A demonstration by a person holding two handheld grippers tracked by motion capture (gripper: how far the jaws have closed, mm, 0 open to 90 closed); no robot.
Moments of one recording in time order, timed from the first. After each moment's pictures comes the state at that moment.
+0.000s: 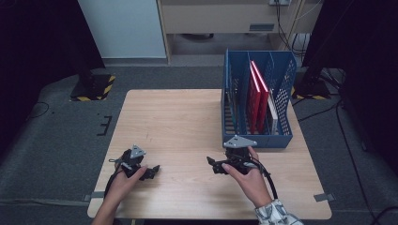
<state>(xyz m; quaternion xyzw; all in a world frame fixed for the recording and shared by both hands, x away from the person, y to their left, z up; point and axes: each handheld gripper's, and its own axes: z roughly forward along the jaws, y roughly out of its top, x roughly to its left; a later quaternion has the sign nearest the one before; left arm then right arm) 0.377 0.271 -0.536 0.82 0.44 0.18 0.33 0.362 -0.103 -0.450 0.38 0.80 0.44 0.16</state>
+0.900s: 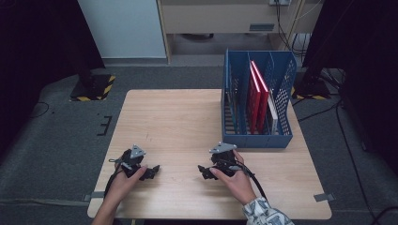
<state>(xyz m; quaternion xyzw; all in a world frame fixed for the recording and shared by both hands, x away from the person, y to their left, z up) 0.377 0.271 -0.536 0.82 0.44 0.18 0.33 0.379 -0.069 -0.506 0.37 0.83 0.39 0.13</state>
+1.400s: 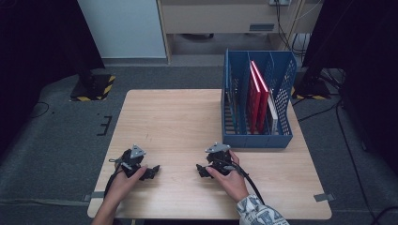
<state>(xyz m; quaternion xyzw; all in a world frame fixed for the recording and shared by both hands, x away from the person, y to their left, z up) 0.377 0.271 -0.536 0.82 0.44 0.18 0.33 0.390 -0.057 -0.530 0.40 0.83 0.36 0.14</state>
